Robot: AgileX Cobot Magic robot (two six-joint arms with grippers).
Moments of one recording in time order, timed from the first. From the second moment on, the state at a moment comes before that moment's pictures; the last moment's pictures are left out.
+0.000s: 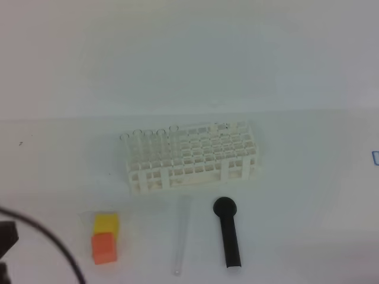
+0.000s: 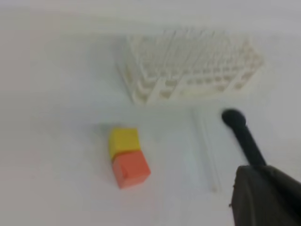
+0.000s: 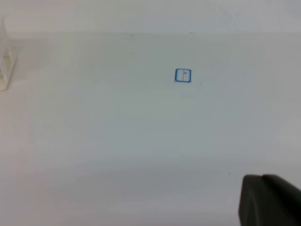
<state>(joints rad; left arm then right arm) -0.07 0.44 -0.60 -0.45 0.71 0.23 -0.05 -0.01 0.02 -0.02 0.36 -0.02</state>
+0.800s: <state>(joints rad) -0.49 1.27 -0.98 -0.19 0.83 -0.03 -0.05 -0.01 0.02 -0.02 0.36 -0.03</state>
